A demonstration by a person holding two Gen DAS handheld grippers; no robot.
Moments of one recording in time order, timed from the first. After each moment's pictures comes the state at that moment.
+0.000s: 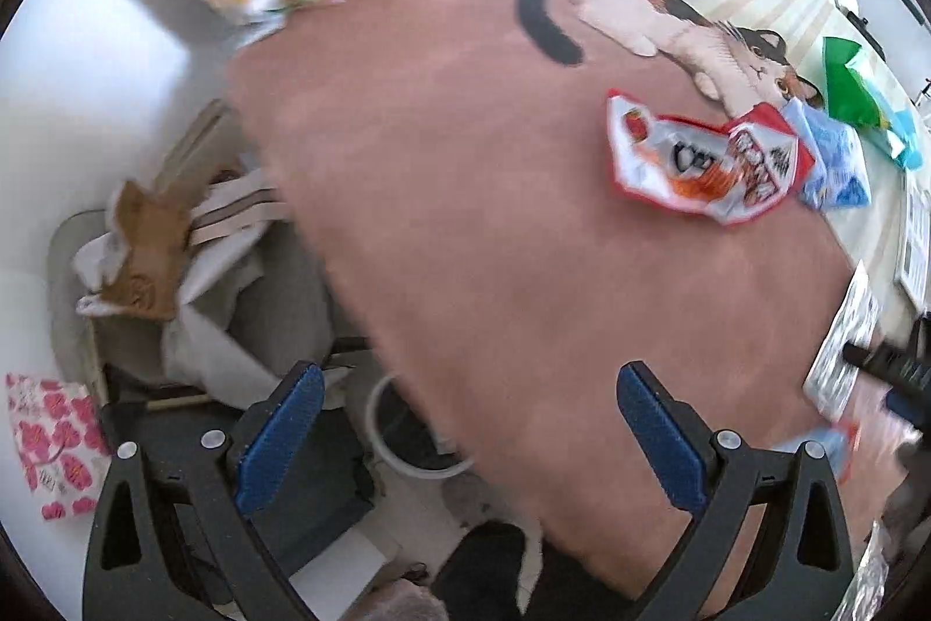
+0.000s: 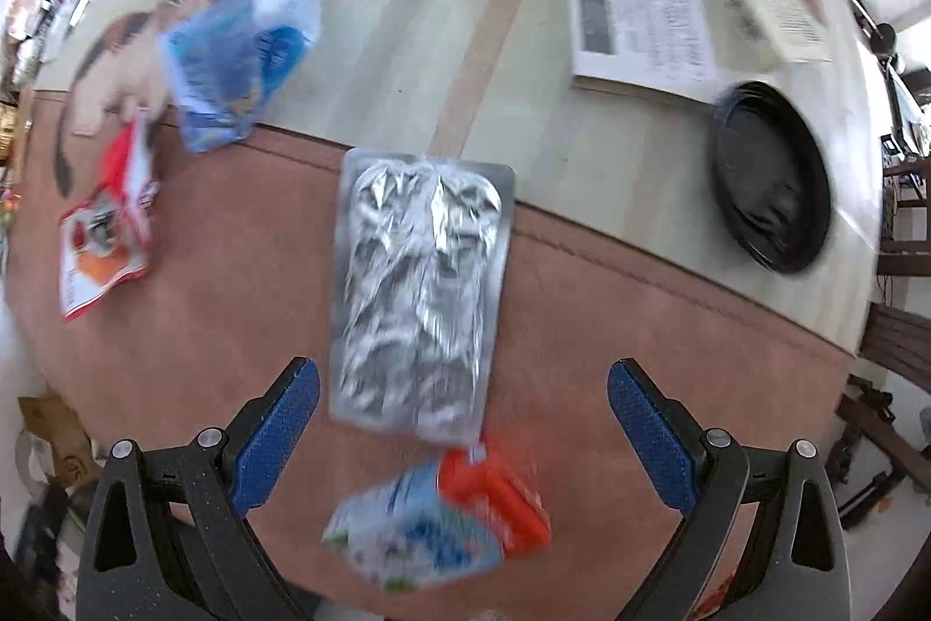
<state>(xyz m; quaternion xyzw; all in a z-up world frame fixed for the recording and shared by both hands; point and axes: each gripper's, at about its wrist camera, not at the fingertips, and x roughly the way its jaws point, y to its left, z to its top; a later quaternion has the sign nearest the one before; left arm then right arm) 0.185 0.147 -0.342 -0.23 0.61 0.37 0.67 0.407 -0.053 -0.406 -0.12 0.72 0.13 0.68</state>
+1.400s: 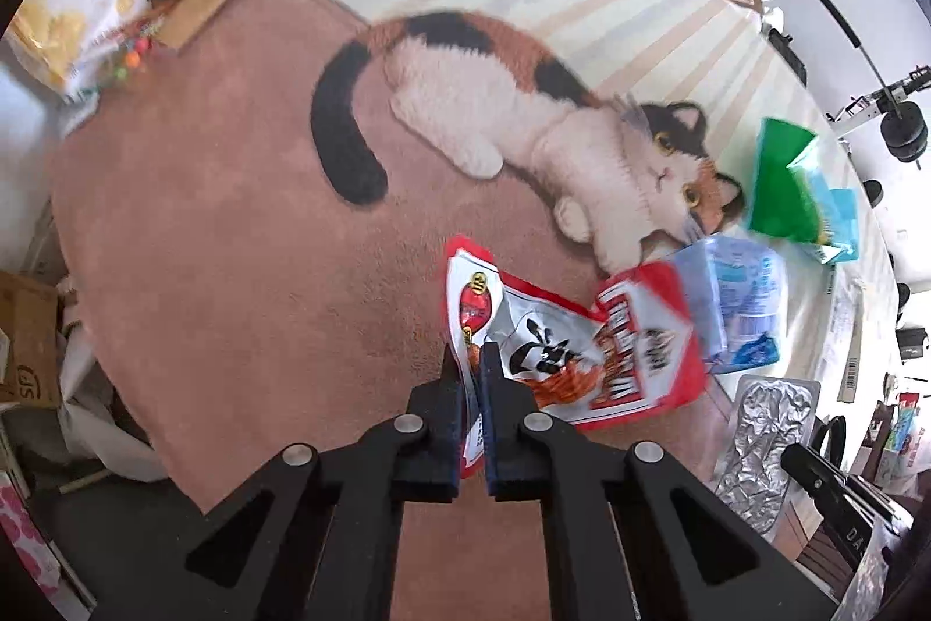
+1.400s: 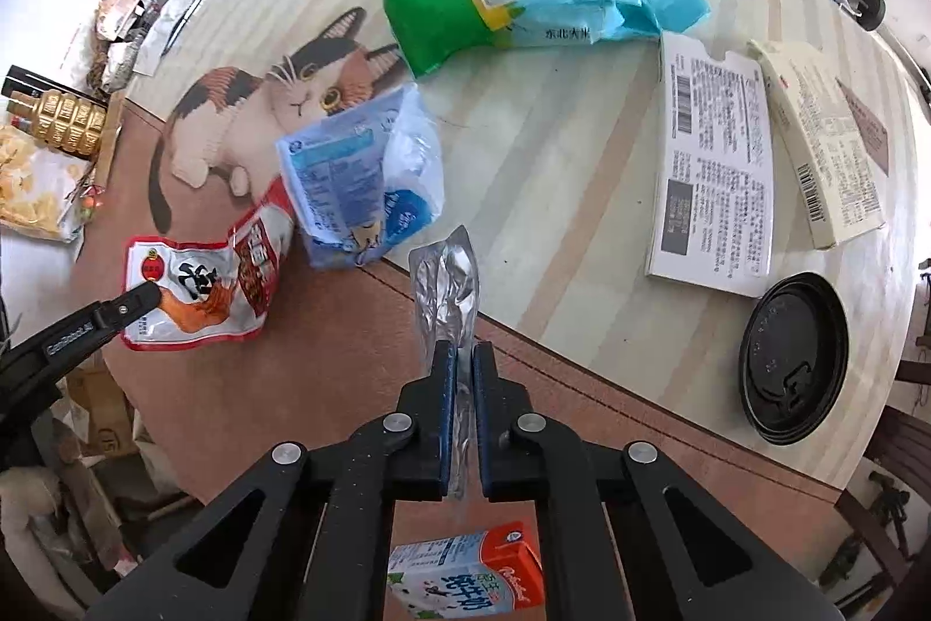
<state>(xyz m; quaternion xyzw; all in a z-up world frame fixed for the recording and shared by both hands) 0.303 0.173 -0.341 -0.29 0.57 0.27 0.72 0.444 -0.033 -0.360 -0.10 0.66 0.25 0.70</state>
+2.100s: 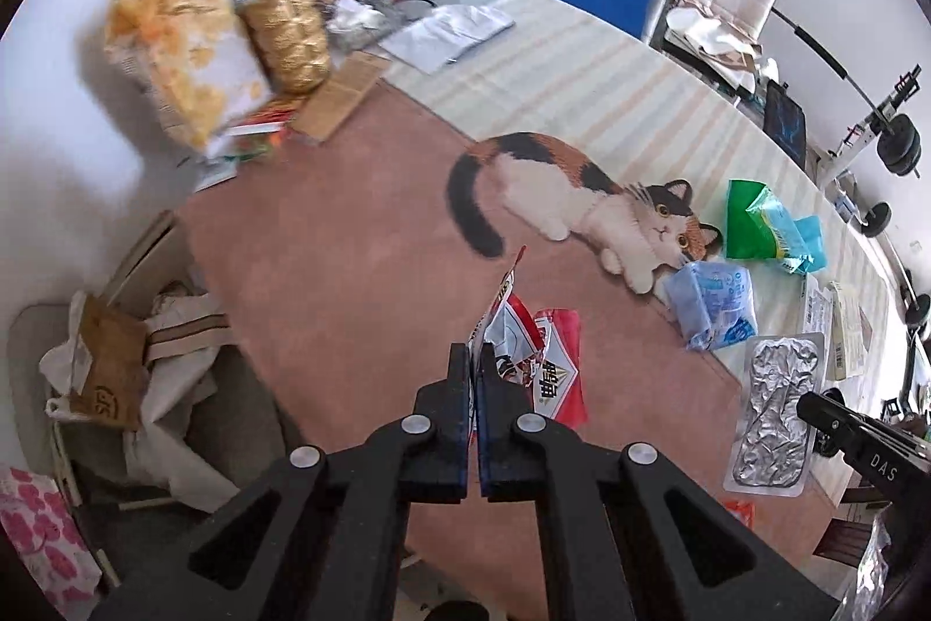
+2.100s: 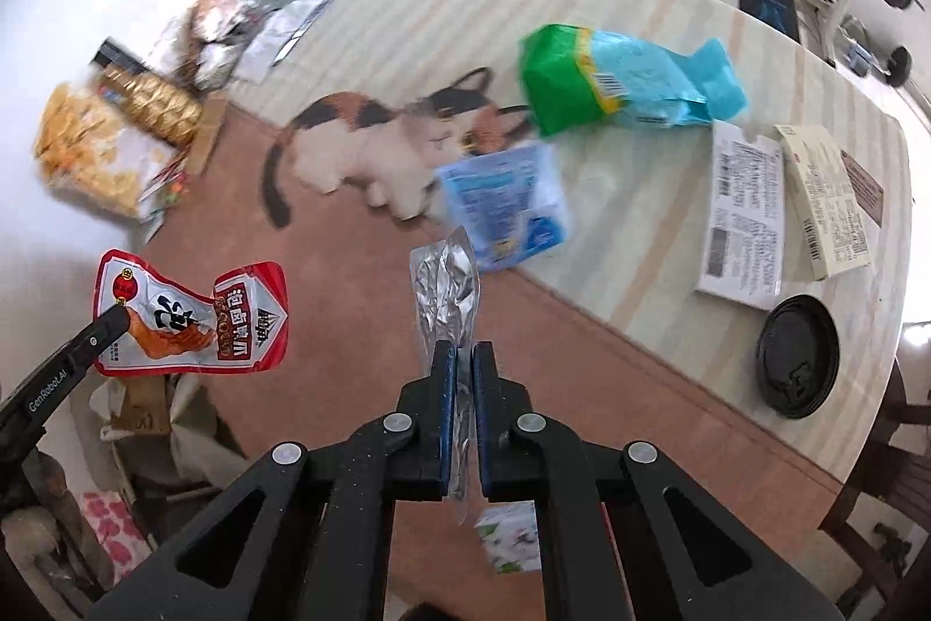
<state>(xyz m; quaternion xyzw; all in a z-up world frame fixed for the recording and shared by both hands) 0.195 0.179 -0.239 -0.22 0.50 0.33 0.77 0.379 -0.022 -0.273 -0.10 0.60 0.32 0.72</state>
